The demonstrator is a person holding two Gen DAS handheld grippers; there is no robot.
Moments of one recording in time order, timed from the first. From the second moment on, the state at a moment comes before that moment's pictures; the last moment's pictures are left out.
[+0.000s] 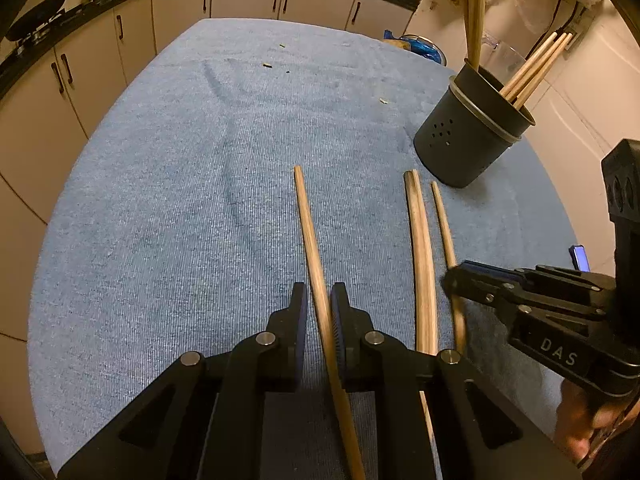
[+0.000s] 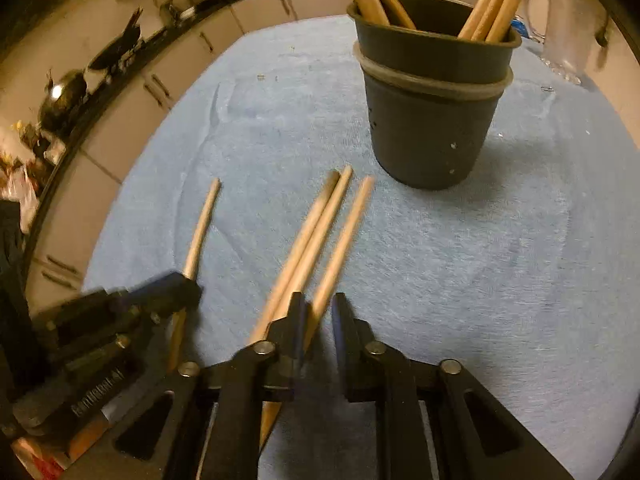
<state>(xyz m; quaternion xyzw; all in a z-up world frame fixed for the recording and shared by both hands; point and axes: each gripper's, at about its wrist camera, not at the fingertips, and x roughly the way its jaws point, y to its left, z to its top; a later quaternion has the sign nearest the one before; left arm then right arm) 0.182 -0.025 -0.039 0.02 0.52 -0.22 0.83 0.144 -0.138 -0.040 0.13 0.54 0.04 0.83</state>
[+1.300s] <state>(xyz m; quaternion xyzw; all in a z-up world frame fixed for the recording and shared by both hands) 0.158 -0.040 0.056 0.01 0.41 -0.23 0.88 0.098 -0.171 0.052 0.17 0.37 0.06 0.91</state>
